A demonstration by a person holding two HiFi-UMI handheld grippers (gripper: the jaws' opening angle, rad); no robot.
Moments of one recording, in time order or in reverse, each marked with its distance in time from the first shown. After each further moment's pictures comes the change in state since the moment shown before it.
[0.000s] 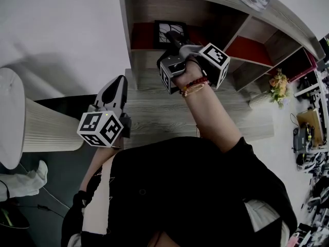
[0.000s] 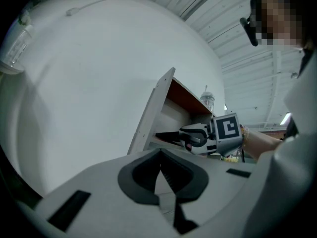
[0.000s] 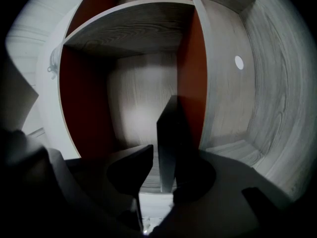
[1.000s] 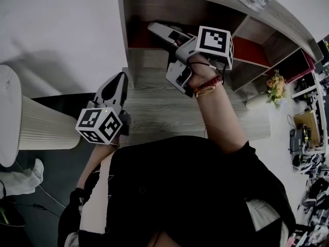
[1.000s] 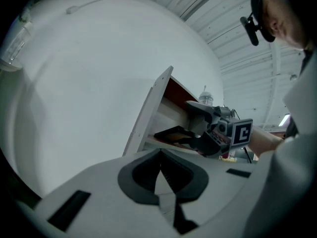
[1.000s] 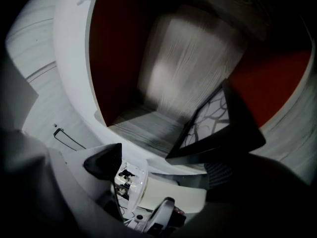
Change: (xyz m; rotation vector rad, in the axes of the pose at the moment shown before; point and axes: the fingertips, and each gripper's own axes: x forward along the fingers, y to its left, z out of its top) left arm 0.008 -0.011 0.000 -0.007 -0.001 -0.019; right arm -0.029 0.112 -0.086 -0.633 0.583 0.580
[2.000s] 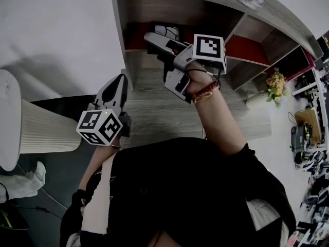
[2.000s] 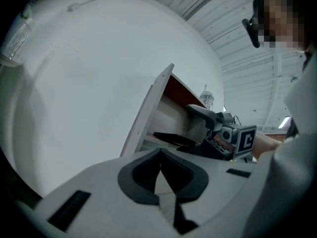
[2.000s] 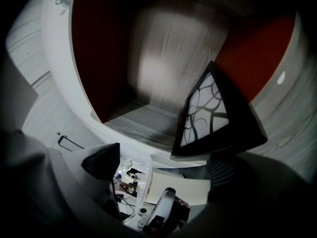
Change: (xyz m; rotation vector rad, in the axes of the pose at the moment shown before) left arm 0.009 0.000 -0.004 -0.019 0.009 -0.005; right arm 0.001 -0.018 -0.020 0.097 0.071 0.035
